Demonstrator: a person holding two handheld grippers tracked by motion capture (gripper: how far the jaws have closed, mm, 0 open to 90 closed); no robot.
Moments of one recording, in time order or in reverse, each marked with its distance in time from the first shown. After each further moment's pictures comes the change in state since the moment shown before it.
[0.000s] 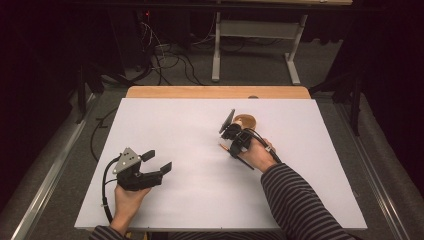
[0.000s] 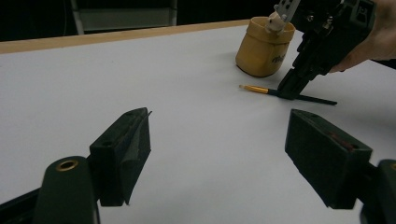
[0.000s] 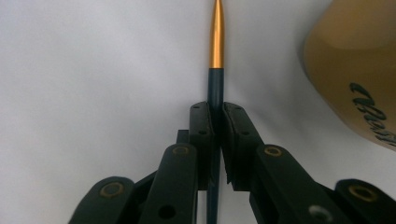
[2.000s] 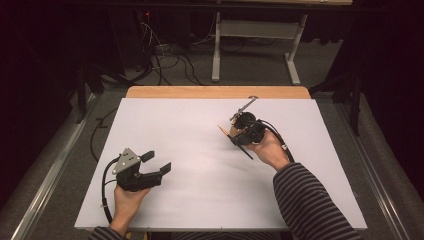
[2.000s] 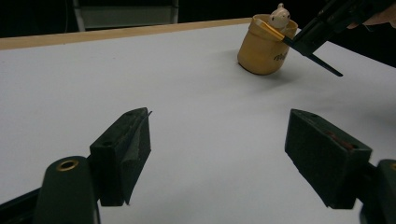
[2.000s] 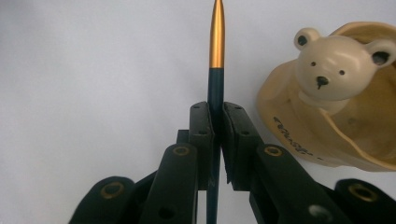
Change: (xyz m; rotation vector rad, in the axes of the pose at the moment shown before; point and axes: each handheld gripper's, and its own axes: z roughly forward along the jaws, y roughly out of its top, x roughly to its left) left arm 0.000 -0.001 -0.001 0.005 0.006 -0.006; right arm -0.013 -0.026 -0.055 -0.335 0.043 -0.035
